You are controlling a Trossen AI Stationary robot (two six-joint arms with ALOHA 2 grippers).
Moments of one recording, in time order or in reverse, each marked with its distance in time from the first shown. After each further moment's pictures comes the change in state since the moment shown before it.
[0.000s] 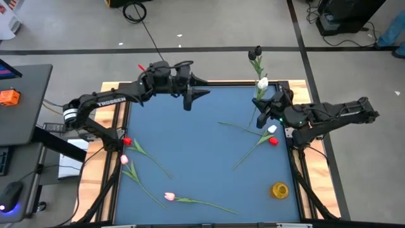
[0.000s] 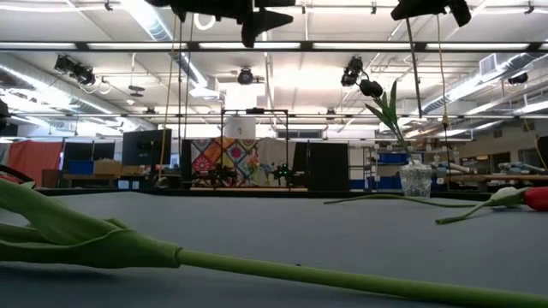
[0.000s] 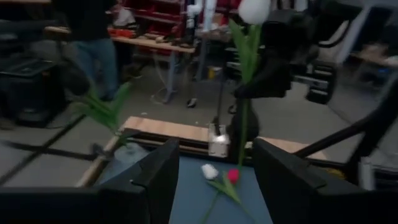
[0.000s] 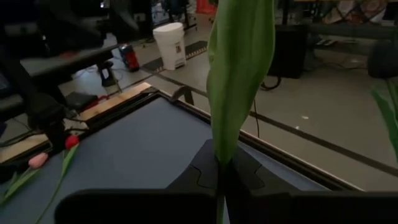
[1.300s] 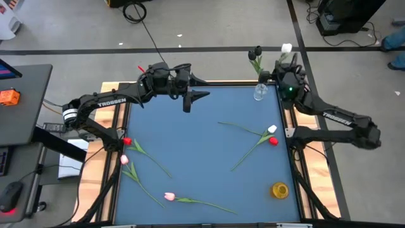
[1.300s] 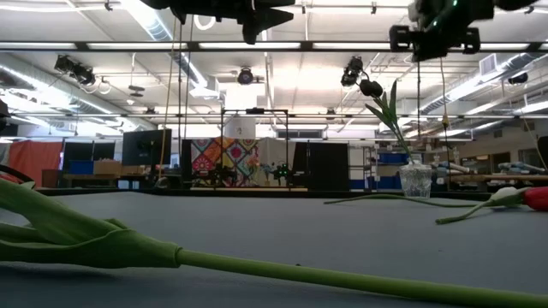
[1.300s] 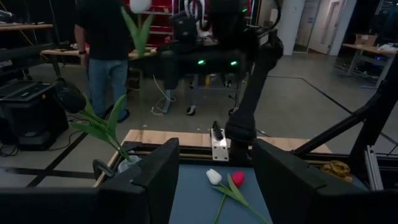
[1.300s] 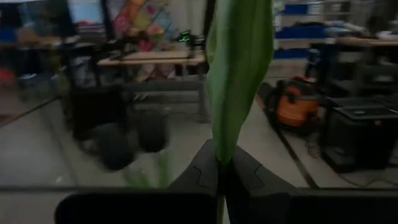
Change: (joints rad) left arm -0.001 -0.002 -0.024 0.046 0.016 0.094; right arm -0.752 0.032 -0.191 0.541 0.126 -0.377
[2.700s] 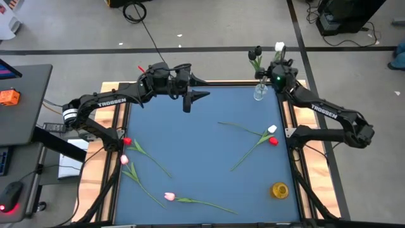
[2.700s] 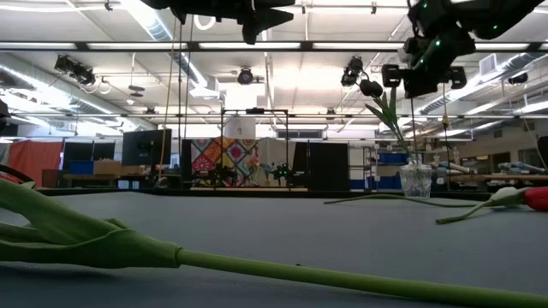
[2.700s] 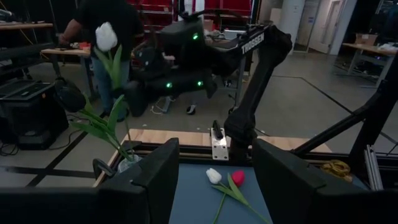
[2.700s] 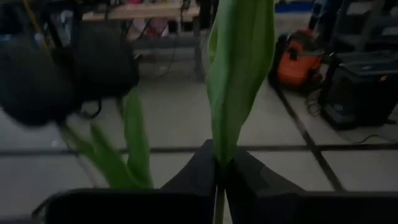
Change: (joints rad) left arm 0.000 0.000 0.000 -0.004 0.000 0.000; right arm -0.231 0.175 -0.030 -0.020 -0.246 0.151
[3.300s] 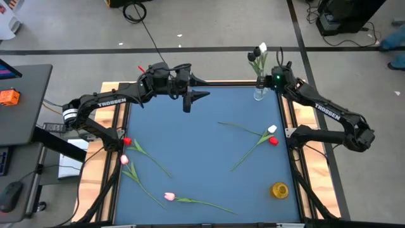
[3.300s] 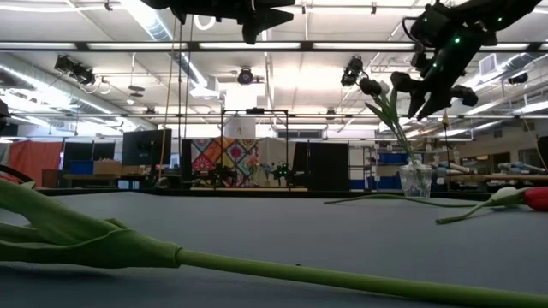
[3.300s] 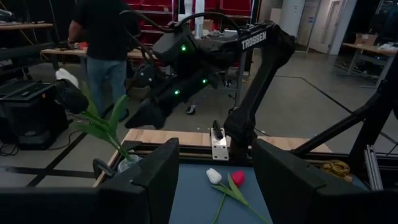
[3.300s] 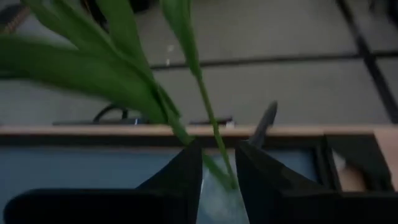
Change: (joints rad) left arm 0.000 0.000 0.000 0.000 0.000 0.000; right arm -0.078 -0.044 0.048 -0.433 -0.366 0.251
